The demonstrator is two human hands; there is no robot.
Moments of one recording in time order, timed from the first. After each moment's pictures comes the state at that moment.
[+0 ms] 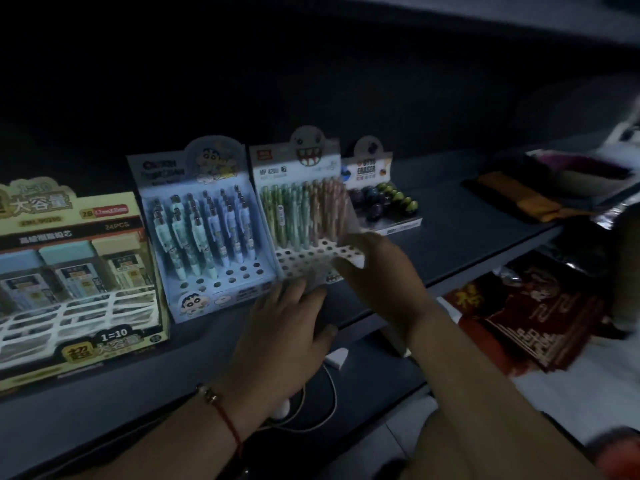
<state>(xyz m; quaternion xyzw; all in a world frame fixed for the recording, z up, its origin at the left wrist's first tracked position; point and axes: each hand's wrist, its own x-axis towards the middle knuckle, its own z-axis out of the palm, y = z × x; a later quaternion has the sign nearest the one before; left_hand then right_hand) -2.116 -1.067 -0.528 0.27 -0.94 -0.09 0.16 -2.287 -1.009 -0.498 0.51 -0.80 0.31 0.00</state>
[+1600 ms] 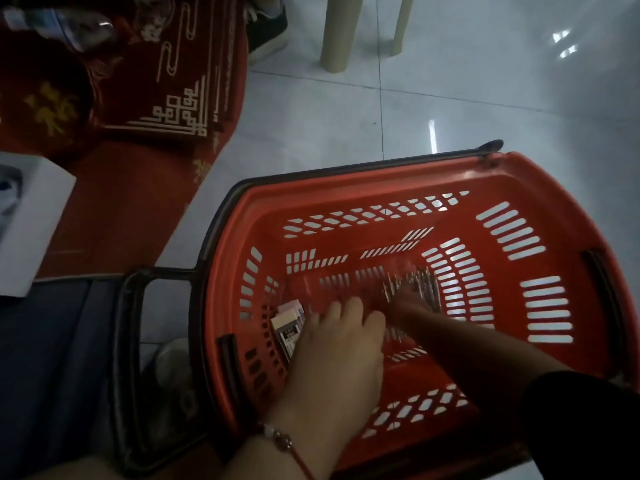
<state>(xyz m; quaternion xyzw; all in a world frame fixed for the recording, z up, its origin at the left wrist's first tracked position) -2.351 -0.636 -0.699 -0.24 -0.93 -0.18 -0.20 -2.394 -0.422 -0.929 -0.38 -0.84 0.20 -0.33</state>
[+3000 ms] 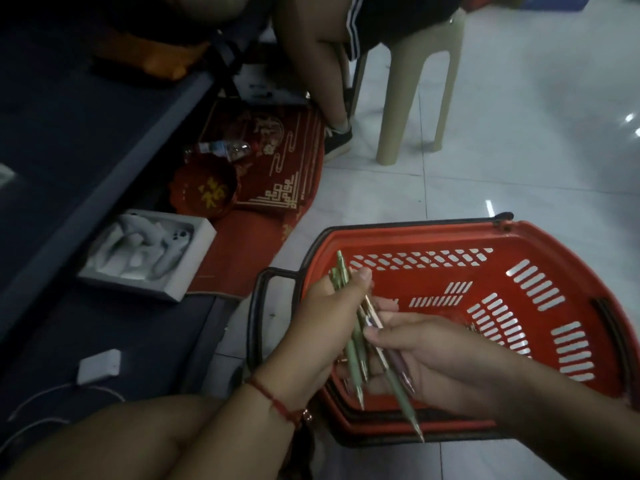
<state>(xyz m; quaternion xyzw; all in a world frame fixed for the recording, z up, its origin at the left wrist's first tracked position) -2.326 -0.696 -0.579 0.14 -0.66 -0.71 -0.20 -2.308 -0.557 -0.579 -0.12 -0.46 0.75 -0.45</state>
